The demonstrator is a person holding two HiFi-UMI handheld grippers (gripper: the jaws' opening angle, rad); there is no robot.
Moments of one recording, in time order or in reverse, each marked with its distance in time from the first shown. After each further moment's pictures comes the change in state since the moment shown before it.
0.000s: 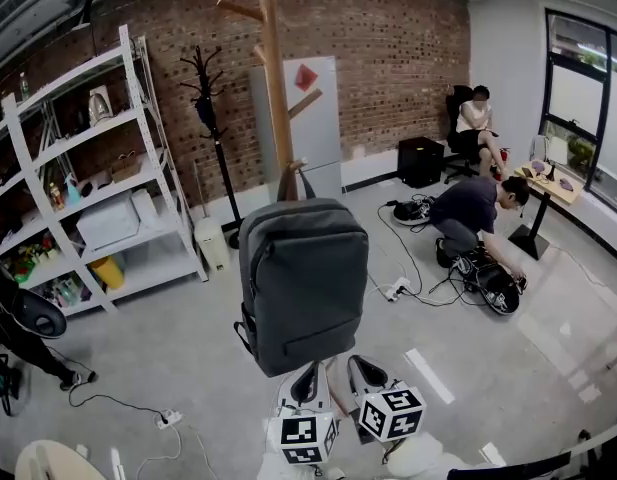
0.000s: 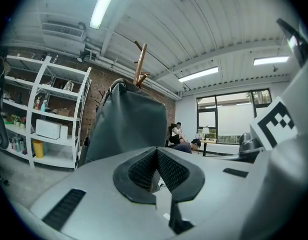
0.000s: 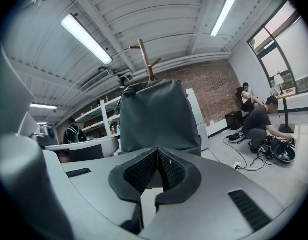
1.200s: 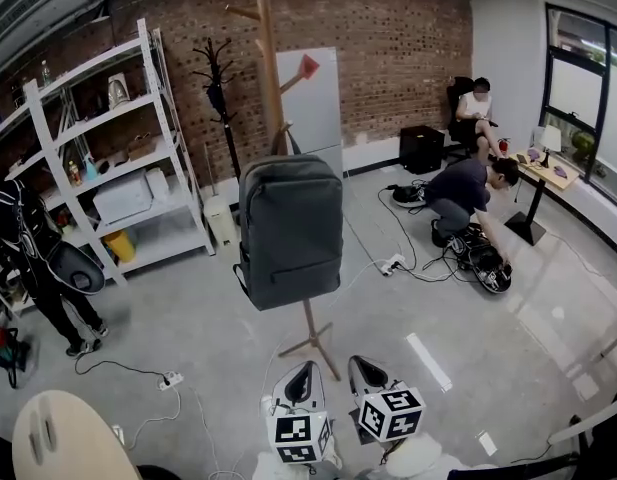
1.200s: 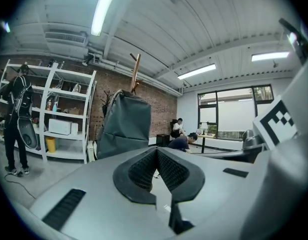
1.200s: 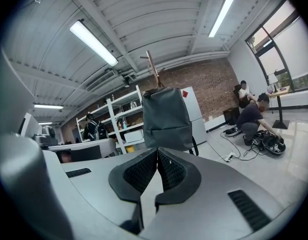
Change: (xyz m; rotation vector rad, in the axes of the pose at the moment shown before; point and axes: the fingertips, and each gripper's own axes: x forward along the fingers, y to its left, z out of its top) left arm -0.151 -0.085 -0.044 0.005 0.047 0.063; right arm -0.168 0.030 -0.057 0.008 0.039 0.022
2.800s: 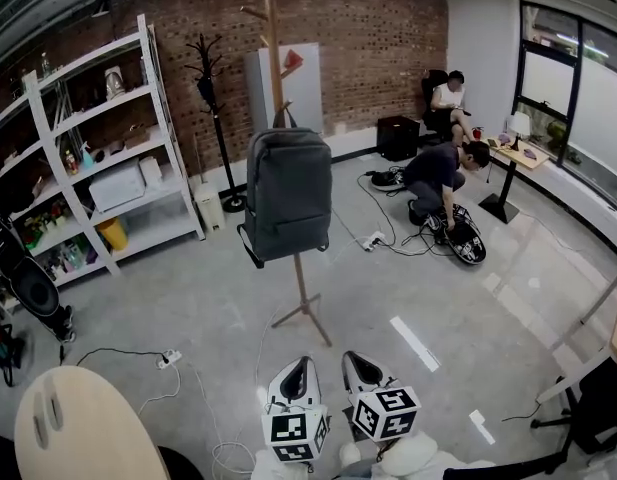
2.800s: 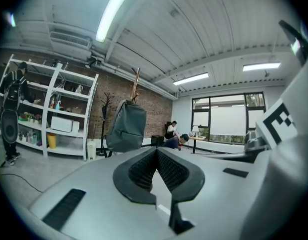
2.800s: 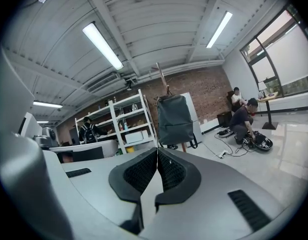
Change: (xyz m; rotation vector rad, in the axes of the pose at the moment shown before) left arm -0.179 -0.026 -0.015 -0.027 -0.029 -0.059; right arm -0.147 0.109 -0.045 -0.013 -0.049 -0.066
